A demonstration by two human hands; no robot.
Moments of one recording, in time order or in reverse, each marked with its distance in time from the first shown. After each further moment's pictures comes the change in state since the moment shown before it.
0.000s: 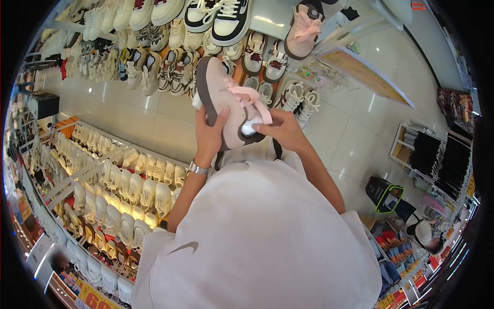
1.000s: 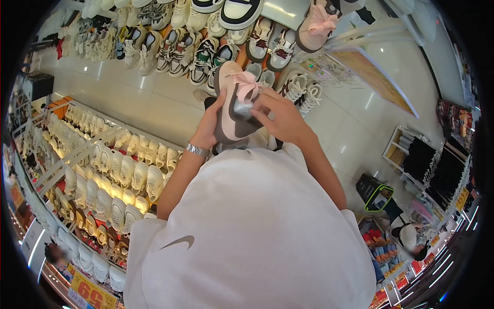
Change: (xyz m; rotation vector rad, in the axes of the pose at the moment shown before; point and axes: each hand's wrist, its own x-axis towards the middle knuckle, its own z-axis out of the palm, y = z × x) left_hand 0.013 -0.003 -0.006 -0.738 -0.429 -0.688; right_hand 0.013 -0.037 0.008 -0.559 -0.105 -0.464
